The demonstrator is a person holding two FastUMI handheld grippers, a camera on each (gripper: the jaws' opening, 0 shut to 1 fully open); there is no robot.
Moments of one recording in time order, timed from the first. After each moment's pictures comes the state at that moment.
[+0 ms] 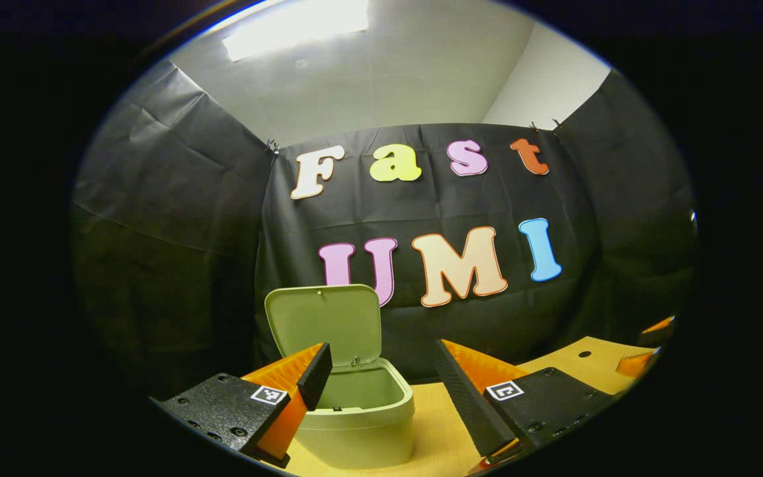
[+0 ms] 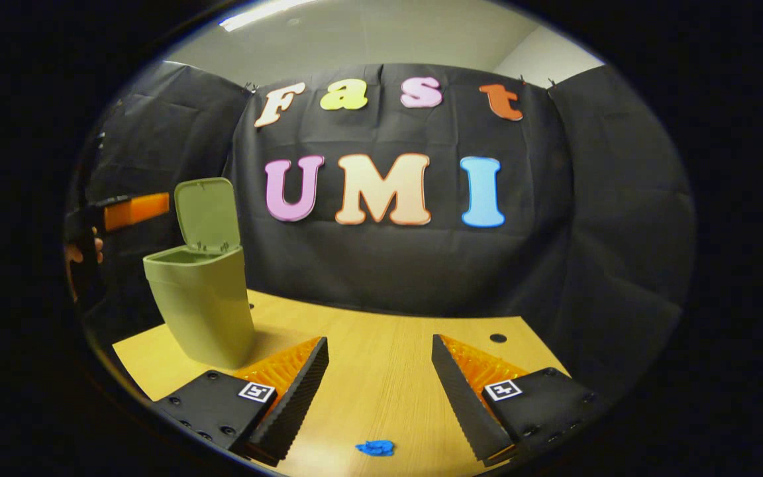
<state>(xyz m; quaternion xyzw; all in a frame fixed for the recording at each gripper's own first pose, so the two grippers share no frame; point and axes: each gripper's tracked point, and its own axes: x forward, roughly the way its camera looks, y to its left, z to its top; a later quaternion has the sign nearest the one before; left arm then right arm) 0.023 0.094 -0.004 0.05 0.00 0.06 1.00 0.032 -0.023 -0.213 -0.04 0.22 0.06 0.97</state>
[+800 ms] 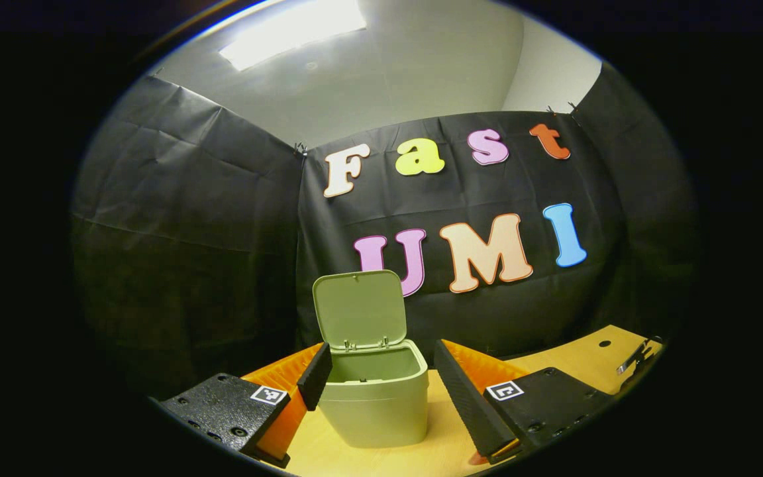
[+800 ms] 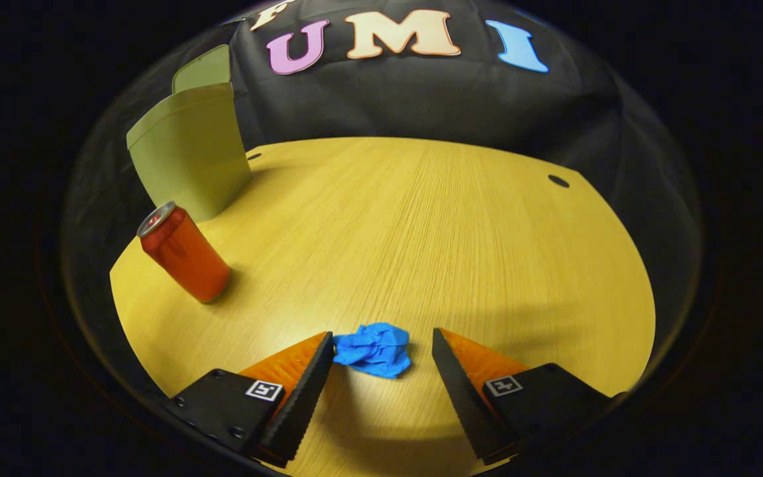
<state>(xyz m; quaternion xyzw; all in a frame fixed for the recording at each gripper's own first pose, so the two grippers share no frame) -0.032 0.083 -0.005 0.08 0.04 0.15 0.99 -0.016 -0.047 -0.431 -0.05 0.48 0.14 0.87</state>
